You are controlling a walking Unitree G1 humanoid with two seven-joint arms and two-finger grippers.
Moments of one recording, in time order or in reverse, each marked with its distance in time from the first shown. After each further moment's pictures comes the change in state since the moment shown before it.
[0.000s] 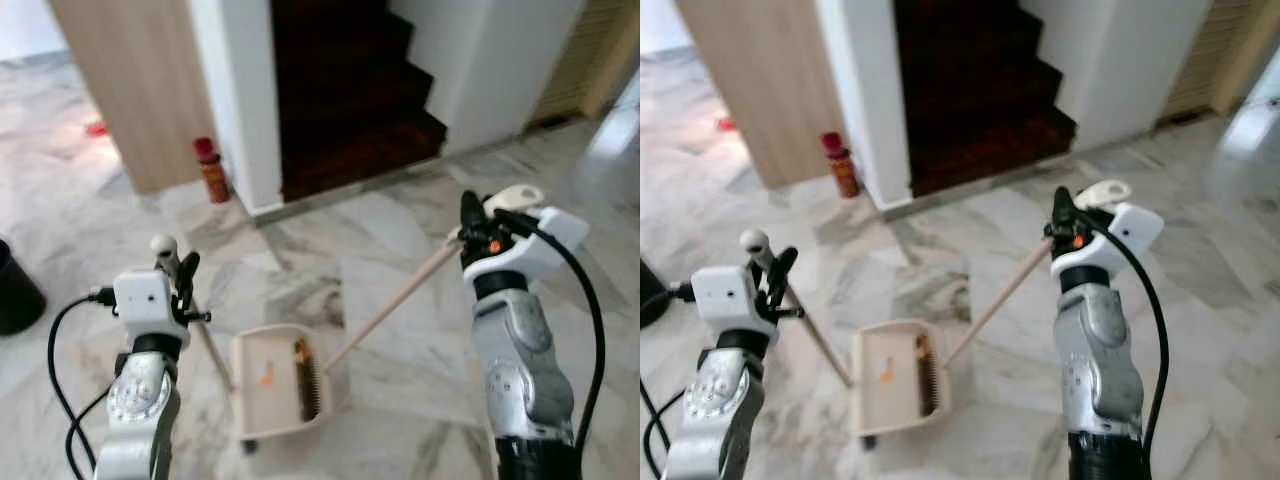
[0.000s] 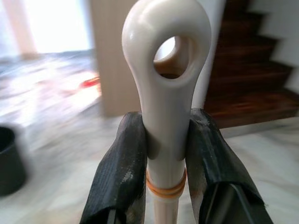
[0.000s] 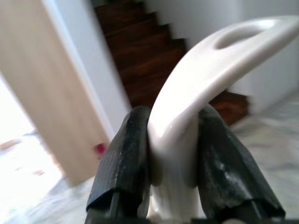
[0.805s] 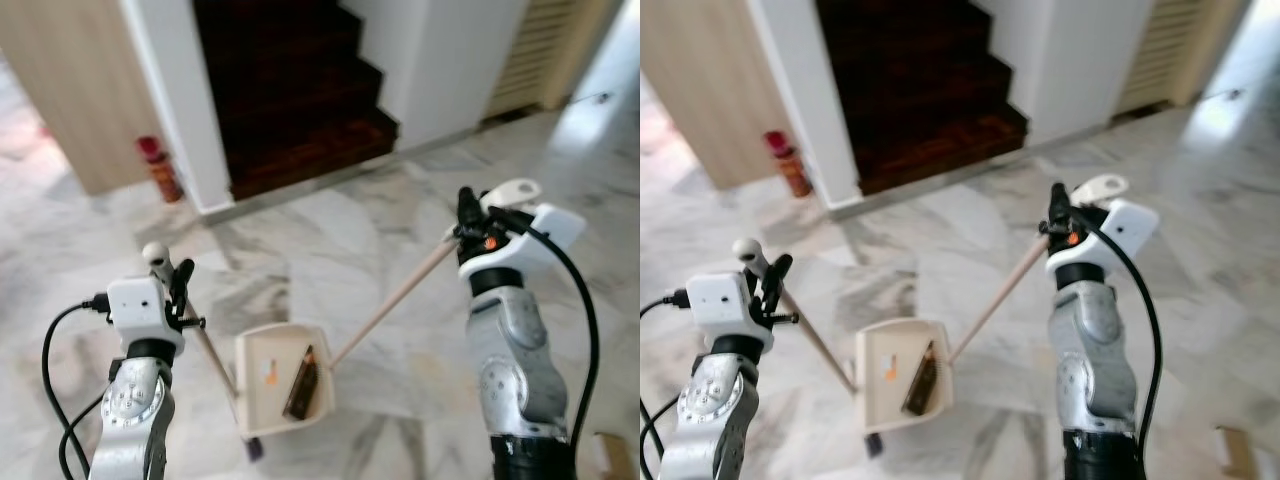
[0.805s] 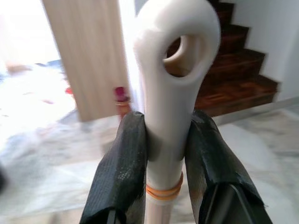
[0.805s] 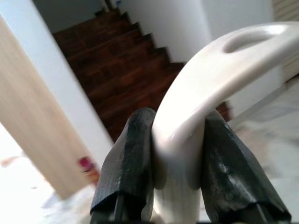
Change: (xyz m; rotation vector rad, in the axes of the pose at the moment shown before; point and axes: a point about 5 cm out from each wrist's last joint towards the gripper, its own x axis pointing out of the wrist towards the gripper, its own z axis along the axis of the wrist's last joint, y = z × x) left arm 0.000 -0.001 0.000 0.010 0.002 0.000; right arm -0.003 0.000 -0.003 0.014 0.014 -0.003
